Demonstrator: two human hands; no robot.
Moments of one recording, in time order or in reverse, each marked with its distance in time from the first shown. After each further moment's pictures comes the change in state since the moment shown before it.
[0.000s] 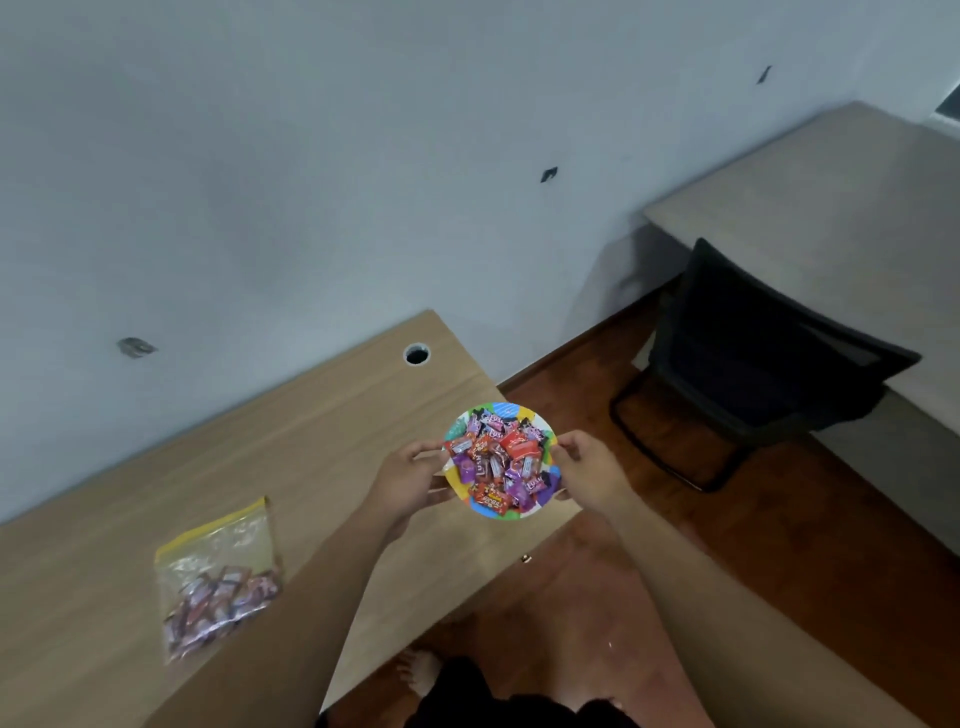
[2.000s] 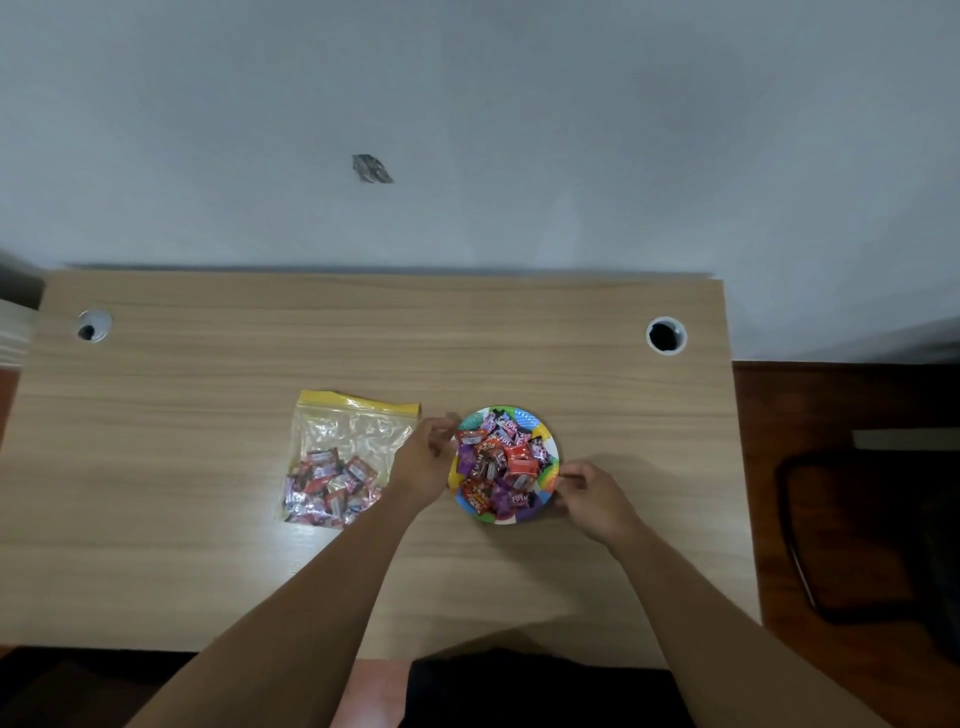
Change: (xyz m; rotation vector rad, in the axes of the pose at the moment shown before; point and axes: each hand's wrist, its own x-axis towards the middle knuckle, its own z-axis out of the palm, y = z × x) left_hand 0.115 -0.100 -0.241 0.101 0.556 -0.184; right_hand 0.138 -0.043 0.301 -0.345 -0.601 0.123
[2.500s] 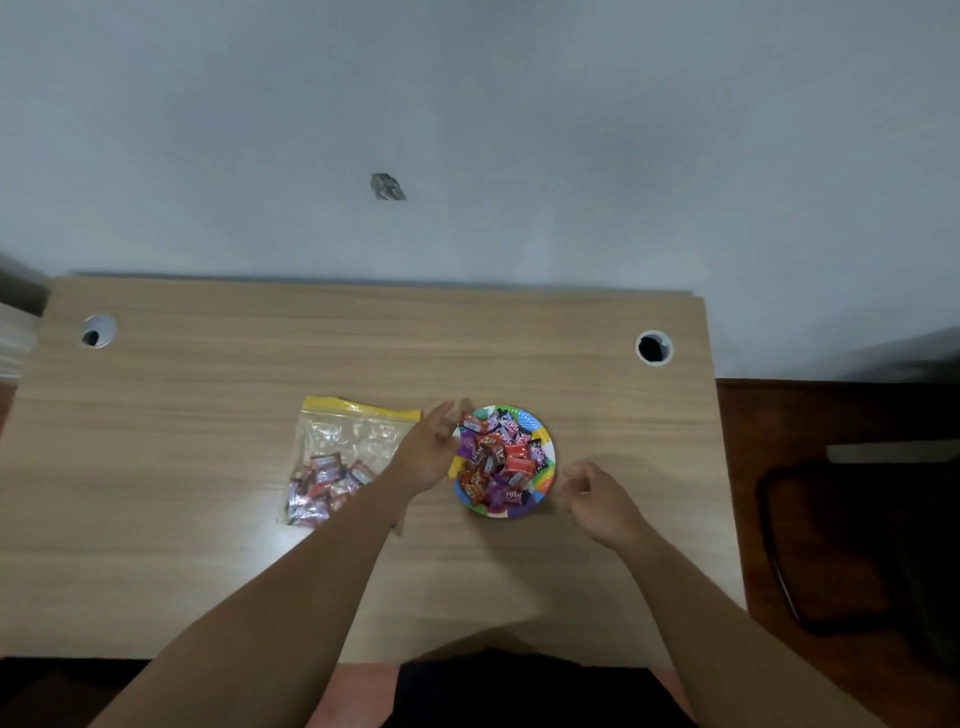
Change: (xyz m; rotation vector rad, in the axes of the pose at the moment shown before) left_hand 0.009 0.016 -0.021 0.178 -0.185 0.112; right_hand -0.043 -0.024 -0.020 -0.156 0.018 -0.053
